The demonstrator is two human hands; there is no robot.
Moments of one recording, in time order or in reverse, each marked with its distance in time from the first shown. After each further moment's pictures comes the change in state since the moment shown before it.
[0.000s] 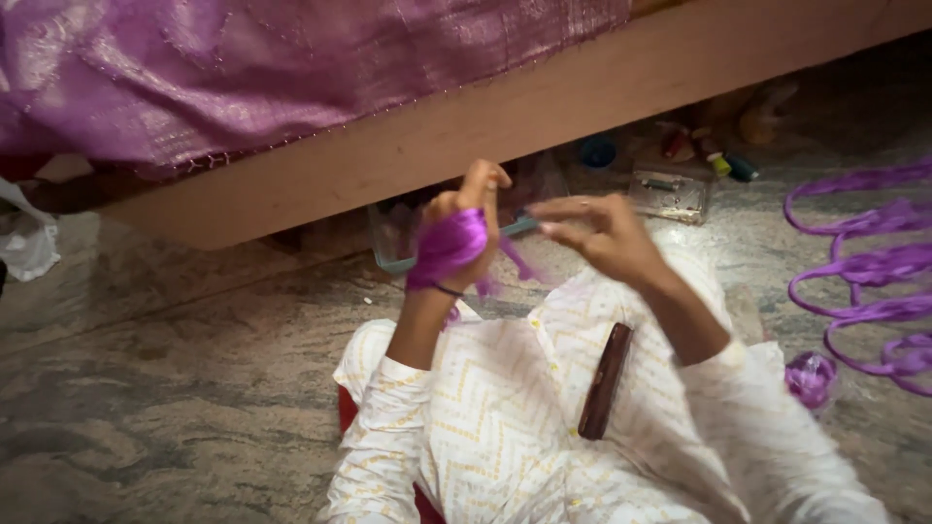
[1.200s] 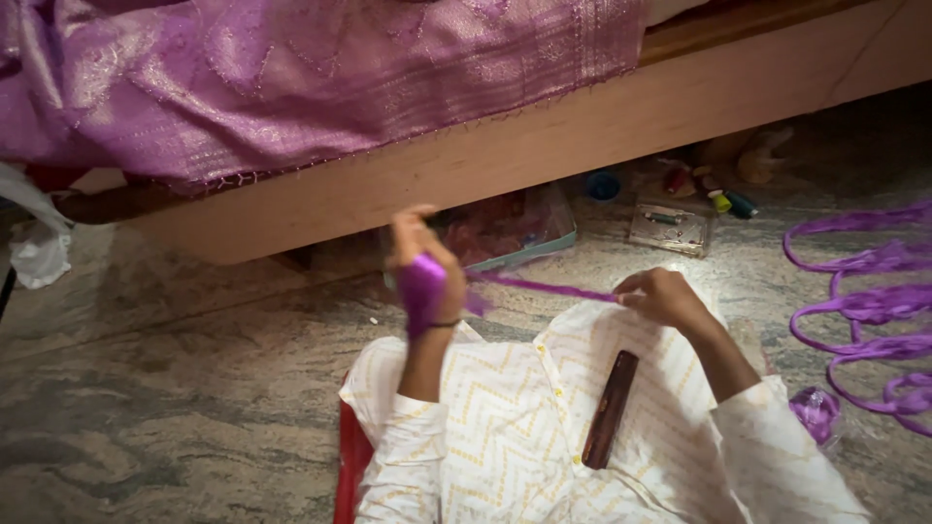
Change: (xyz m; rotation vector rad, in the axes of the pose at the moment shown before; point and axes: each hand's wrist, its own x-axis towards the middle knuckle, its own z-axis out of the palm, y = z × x) left_hand -0.031 -0.033 -0.001 -0.058 0.584 -0.294; right_hand -0.008 0.167 0.015 0.372 -0.104 0.357
